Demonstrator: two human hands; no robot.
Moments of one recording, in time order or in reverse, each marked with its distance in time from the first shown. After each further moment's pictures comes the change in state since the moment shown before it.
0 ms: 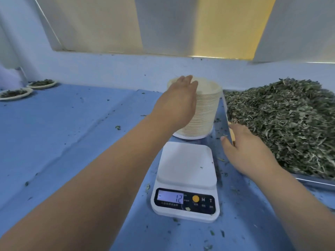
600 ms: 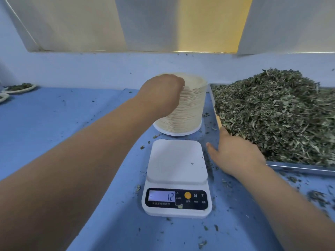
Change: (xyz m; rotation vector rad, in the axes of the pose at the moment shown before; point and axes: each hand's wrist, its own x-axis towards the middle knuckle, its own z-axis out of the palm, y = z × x) left_hand 0.022 -0.003 -0.012 0.220 -0.087 0.038; right_hand 0.001 0.010 0.022 -0.305 -0.062 0.138
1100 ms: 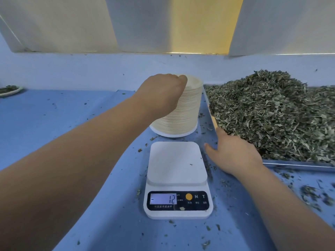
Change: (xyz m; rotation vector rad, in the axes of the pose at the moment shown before) left_hand 0.003 -0.006 0.000 0.073 0.092 0.193; right_hand 0.001 0.003 0.003 -0.008 0.080 0.003
